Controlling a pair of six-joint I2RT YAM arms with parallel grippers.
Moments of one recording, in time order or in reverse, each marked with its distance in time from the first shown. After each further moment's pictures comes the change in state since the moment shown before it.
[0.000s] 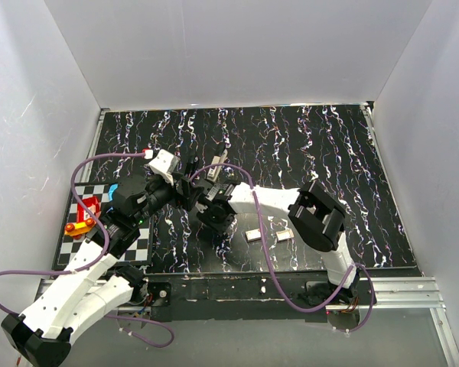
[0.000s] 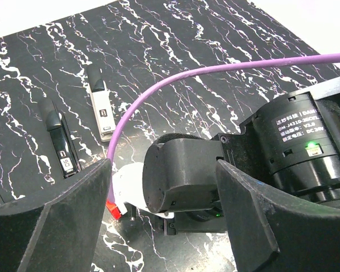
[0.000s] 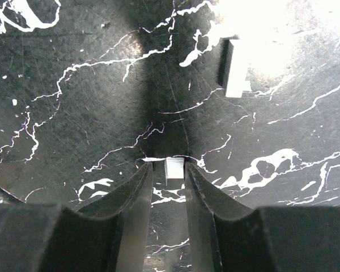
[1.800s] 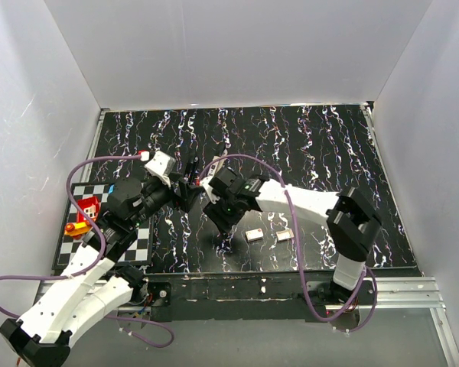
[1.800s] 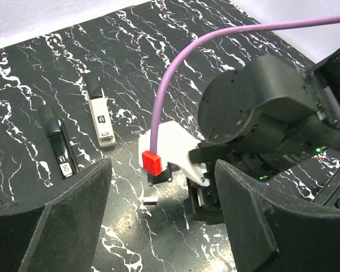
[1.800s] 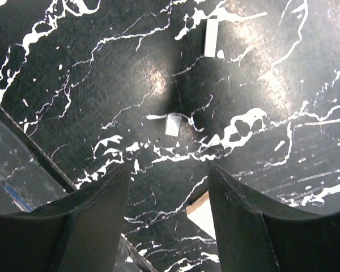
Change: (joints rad) left arm 0.000 -0.040 0.000 -0.003 0.015 0.000; right arm -0.063 -0.283 -0.195 0.103 -0.093 -0.026
